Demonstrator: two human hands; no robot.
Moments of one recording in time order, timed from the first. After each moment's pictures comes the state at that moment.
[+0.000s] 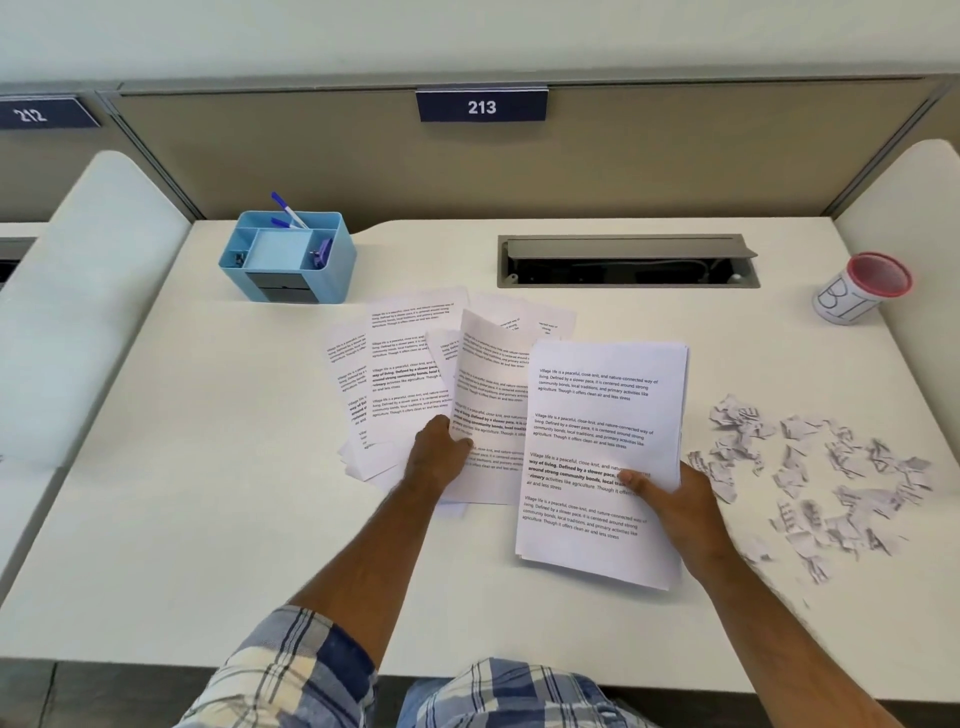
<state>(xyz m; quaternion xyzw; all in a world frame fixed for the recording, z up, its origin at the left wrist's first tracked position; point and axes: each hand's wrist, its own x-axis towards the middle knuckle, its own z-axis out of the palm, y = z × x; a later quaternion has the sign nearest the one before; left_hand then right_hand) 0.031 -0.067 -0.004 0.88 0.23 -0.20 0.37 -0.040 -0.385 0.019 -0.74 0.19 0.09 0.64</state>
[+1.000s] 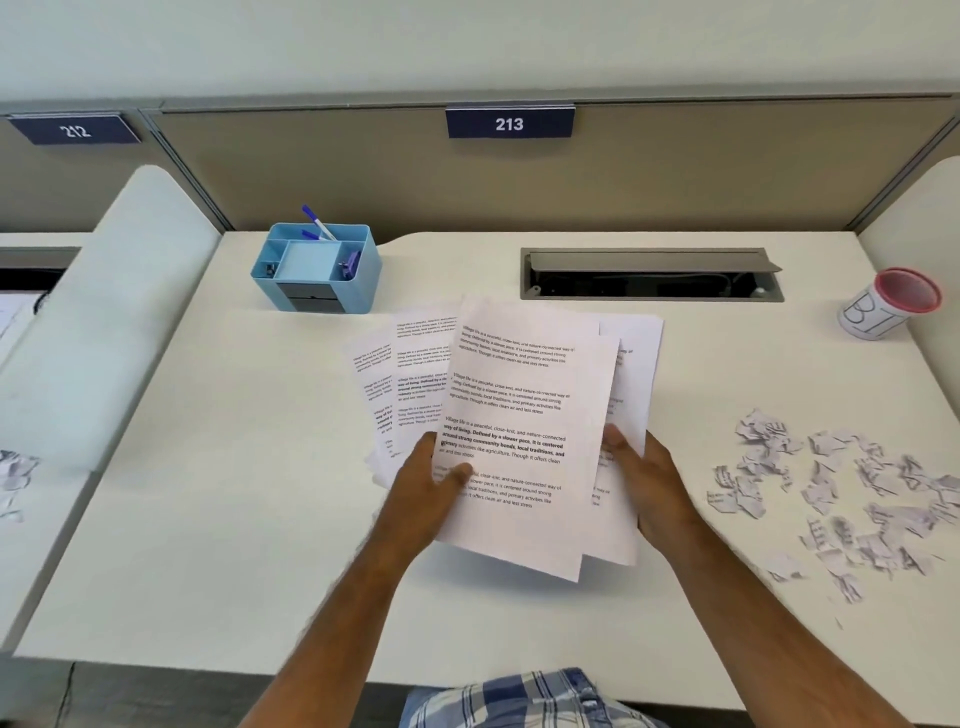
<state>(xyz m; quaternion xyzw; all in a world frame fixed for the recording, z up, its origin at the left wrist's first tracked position) -0.043 -0.026 0.075 0.81 0.15 -0.09 0.56 -0.003 -0.300 0.055 -0.65 0.17 0.10 0.73</state>
